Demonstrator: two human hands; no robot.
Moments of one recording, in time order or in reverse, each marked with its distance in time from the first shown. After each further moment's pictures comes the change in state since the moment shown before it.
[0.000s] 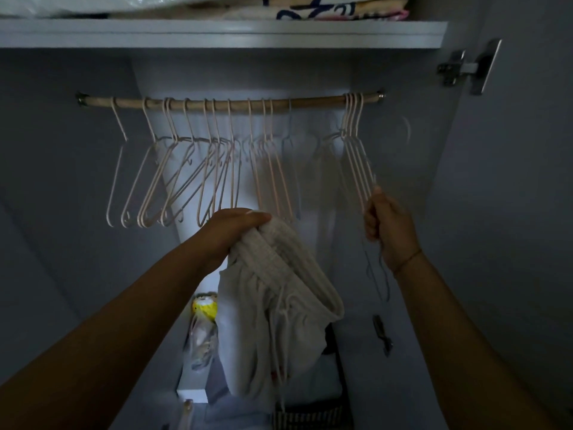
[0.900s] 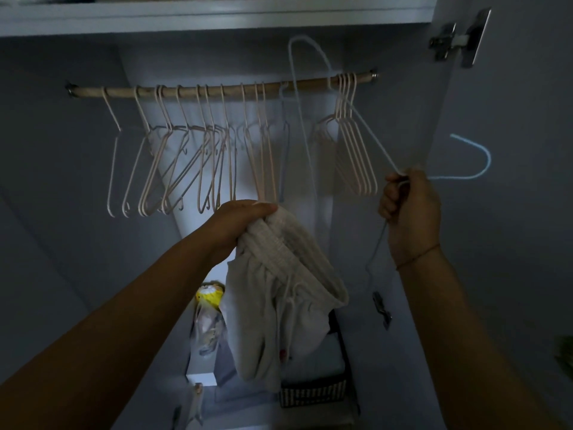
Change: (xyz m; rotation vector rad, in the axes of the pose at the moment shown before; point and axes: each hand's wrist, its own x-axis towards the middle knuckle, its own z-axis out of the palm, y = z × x) left_hand -0.008 -0.011 0.004 -0.003 -0.073 -0.025; right_hand -0.050 -0.041 0.011 0.348 0.232 -0.014
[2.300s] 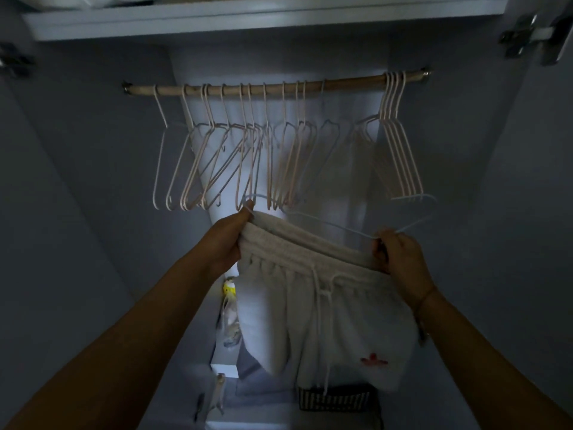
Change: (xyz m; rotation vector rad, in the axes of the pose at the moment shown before) left_hand -0.010 -0.032 -0.055 -0.331 0.112 -0.086; right_hand -0.017 0.089 -0.021 -0.558 -0.272 0.043
